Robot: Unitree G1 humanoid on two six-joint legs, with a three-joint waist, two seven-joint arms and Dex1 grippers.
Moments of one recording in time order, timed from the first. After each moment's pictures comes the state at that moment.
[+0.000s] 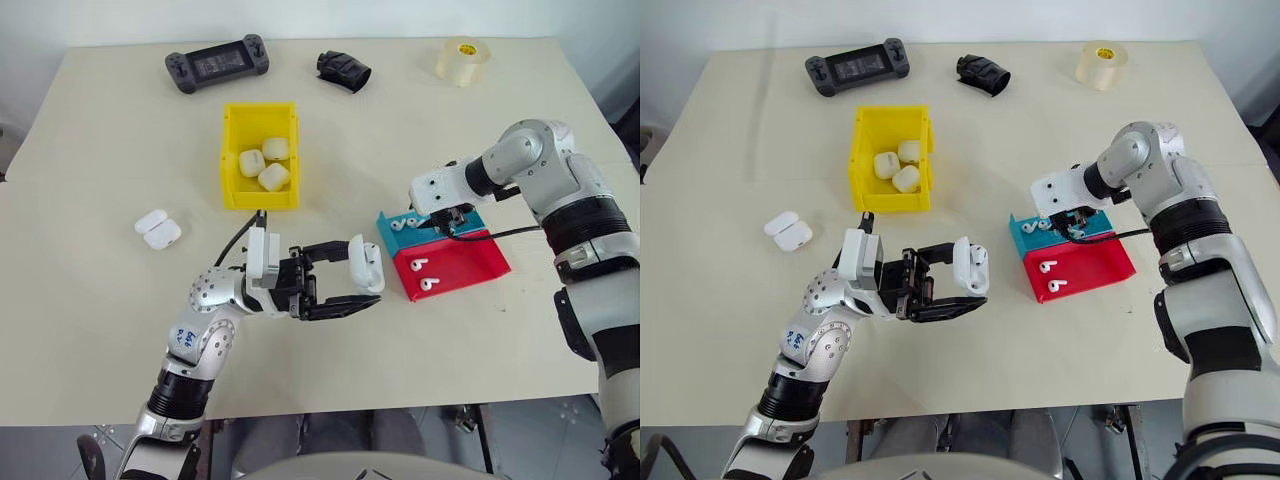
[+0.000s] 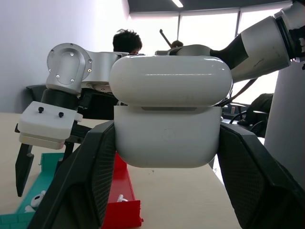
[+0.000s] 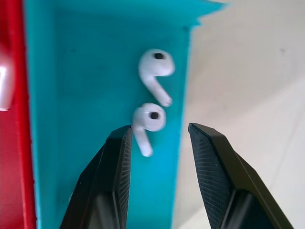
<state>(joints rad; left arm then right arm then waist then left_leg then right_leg) -0.29 0.26 -0.16 -0.22 -0.59 0.13 -1.06 -1.18 -0.68 0.47 0.86 -0.38 -0.40 1.38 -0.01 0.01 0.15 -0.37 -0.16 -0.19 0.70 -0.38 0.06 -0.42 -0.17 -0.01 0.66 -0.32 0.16</state>
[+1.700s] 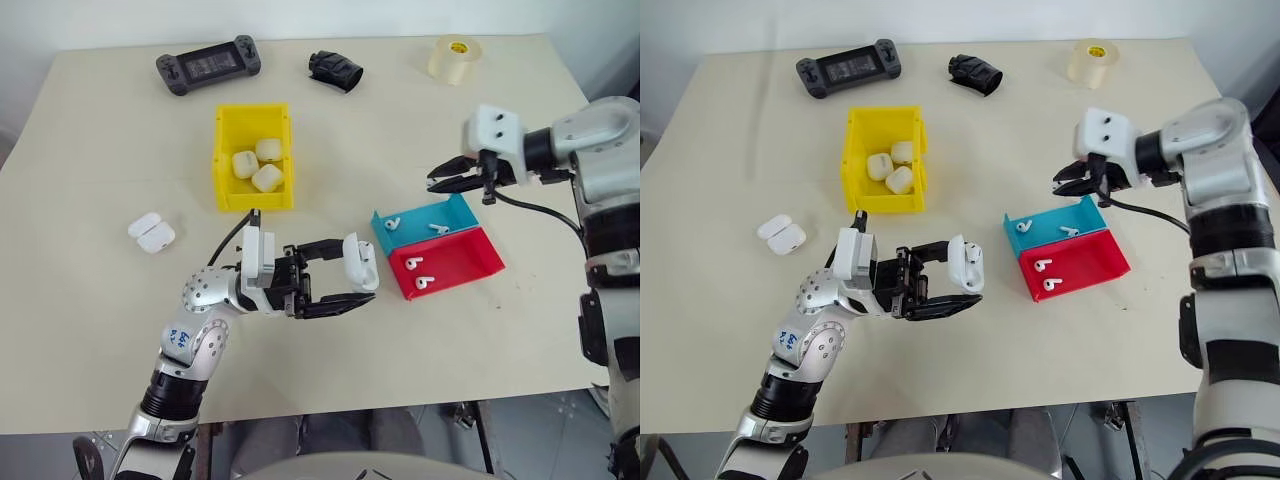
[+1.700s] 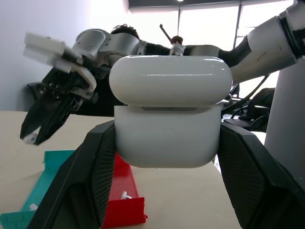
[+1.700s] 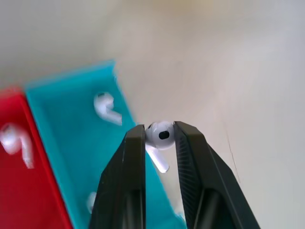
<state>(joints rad) -0.31 0.29 -0.14 -0.22 -0.59 0.13 -1.06 -1.00 -0.77 0.06 0.52 0.04 0.20 1.45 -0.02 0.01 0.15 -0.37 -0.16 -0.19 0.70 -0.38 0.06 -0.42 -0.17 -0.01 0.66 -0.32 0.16</state>
